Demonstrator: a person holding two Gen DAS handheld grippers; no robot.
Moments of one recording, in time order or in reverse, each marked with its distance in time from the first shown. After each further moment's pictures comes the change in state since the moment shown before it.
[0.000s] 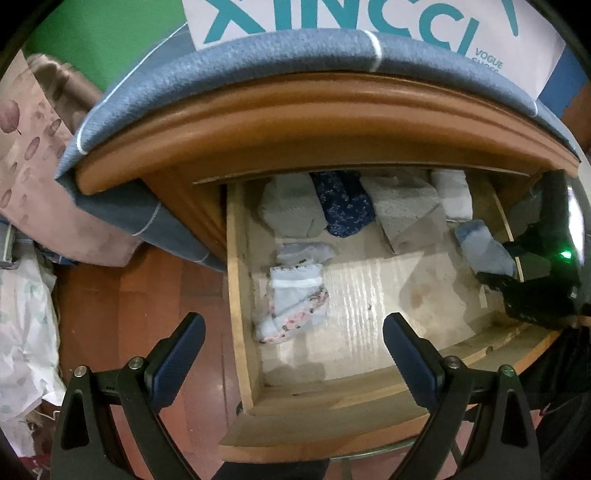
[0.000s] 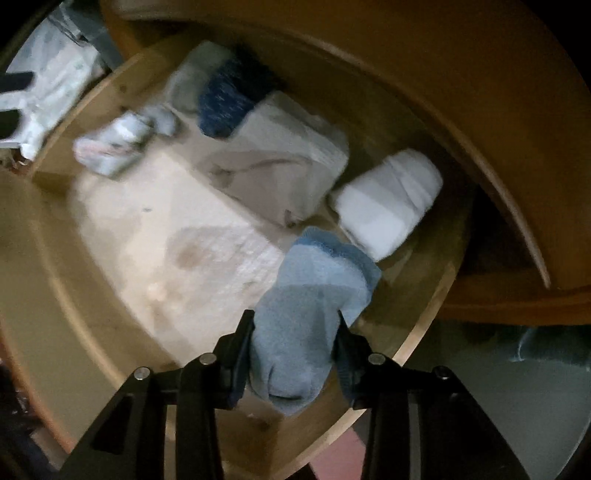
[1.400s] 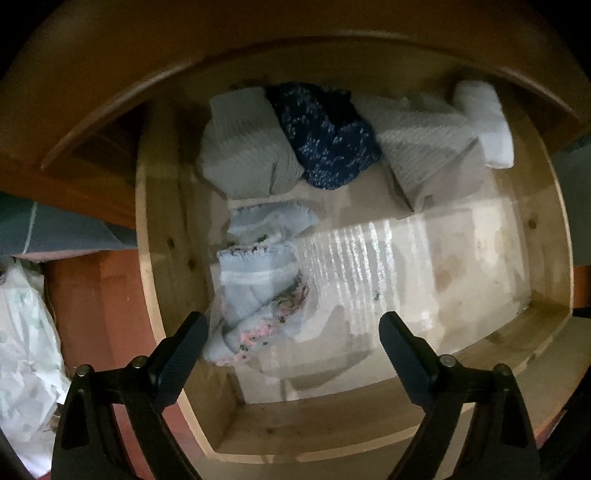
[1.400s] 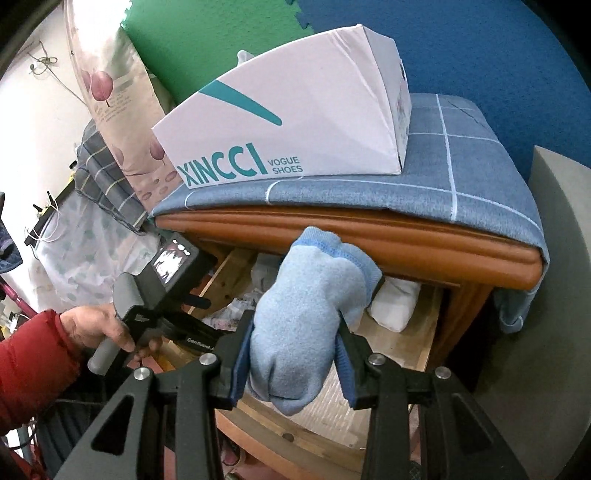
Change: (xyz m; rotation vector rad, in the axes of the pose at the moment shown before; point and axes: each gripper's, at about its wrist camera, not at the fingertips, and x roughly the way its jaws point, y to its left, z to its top) left arm 0.100 -0.036 0.016 0.101 0.254 0.027; right arm -0.123 -0.016 -0.054 0.368 -0.606 0.327
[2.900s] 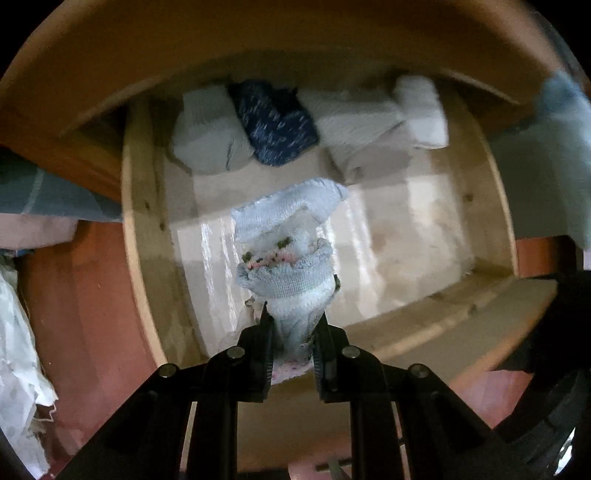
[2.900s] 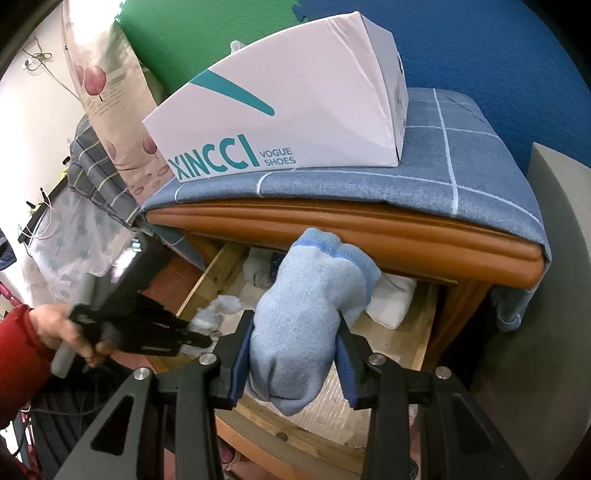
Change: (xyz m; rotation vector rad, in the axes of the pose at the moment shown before) left arm -0.037 0.014 -0.034 0.013 -0.017 -0.165; right arm 0.011 -0.003 0.001 -0.004 0.026 -0.032
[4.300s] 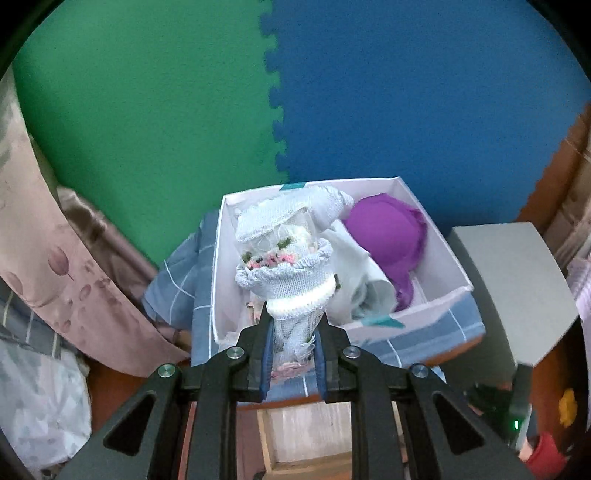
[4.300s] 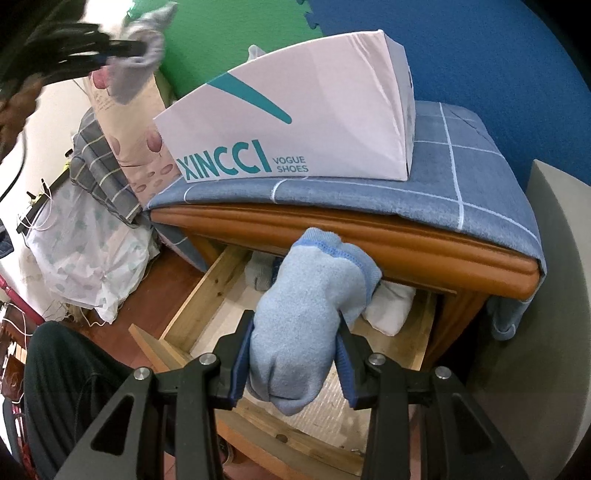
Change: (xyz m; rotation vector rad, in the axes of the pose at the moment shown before) left arm -0.306 -0.026 0.095 -0.056 -0.585 0.175; right arm -0.003 0.011 -0.002 -0.037 -0.016 -0.017
